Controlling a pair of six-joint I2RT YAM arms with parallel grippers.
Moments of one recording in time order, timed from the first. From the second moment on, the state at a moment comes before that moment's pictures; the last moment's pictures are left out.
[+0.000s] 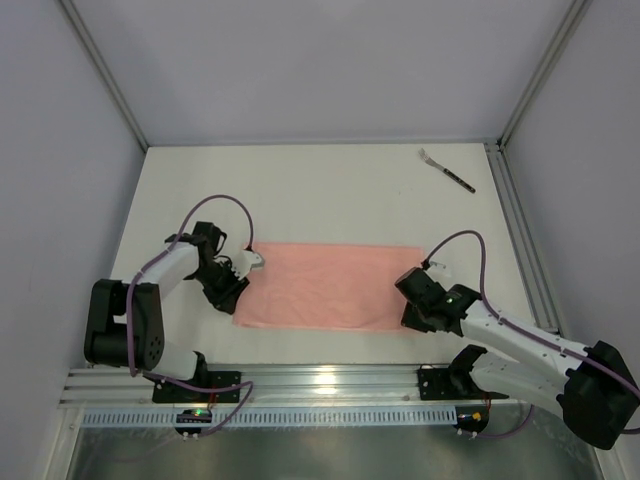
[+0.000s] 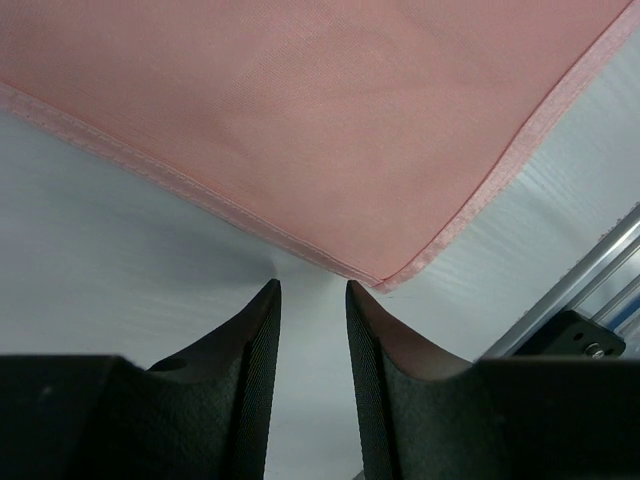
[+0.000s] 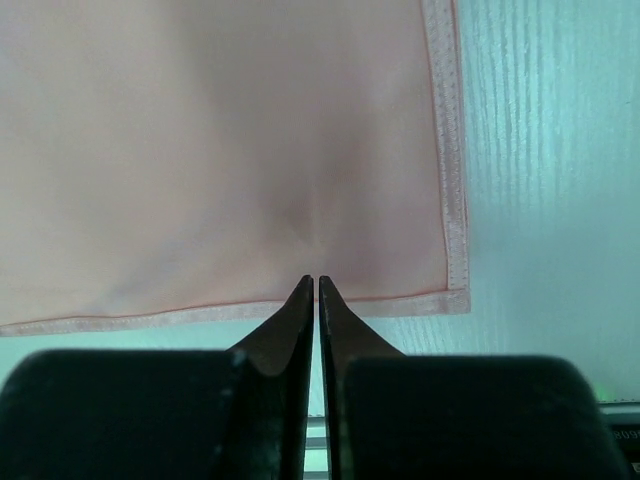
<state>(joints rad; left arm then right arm) -0.11 1.46 0.78 -0.86 0.37 0.81 0.72 0.98 0.48 -0.71 0.24 0.99</state>
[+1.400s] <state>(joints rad) -0.07 1.96 1.33 -0.56 0.28 0.20 0.10 1.83 1.14 -0.37 0.02 0.37</state>
